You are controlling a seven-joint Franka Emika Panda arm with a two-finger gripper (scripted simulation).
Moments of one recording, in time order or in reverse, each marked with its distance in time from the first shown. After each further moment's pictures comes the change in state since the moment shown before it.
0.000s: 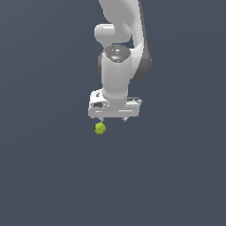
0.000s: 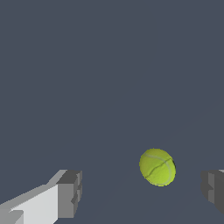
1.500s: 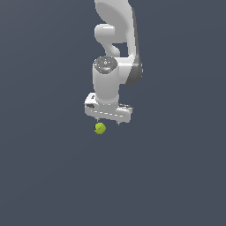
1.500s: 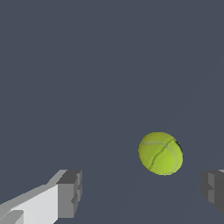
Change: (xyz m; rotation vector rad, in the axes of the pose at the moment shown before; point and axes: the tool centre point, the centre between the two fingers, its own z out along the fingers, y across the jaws) arm -0.023 0.022 0.037 0.025 -0.030 0.276
